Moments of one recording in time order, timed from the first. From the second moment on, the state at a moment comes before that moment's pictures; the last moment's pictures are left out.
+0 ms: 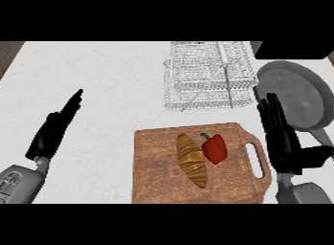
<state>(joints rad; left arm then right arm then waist) -0.23 0.50 -0.31 -1.35 0.14 0.18 0.14 -0.10 -0.28 0.22 -1.41 -0.42 -0.27 -0.23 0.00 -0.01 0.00</state>
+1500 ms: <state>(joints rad) -0.13 0.30 -0.29 -1.33 0.24 0.10 -0.11 -0.80 -0.35 0.97 -1.36 0.19 -0.29 0.69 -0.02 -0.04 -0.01</state>
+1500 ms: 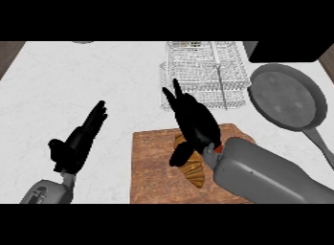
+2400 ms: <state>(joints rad) -0.13 0.28 -0.27 -1.32 0.23 0.08 -0.14 -0.97 -0.33 1.01 -1.61 0.15 0.06 1.23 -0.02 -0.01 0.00</state>
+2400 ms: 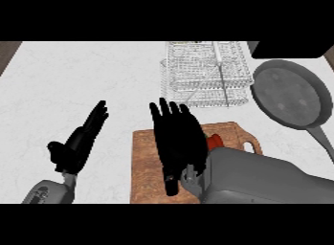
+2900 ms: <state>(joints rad) -0.12 0.28 -0.26 -1.35 0.22 0.07 -0.13 -0.86 -0.31 1.03 -1.55 0.20 0.07 1.24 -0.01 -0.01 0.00</state>
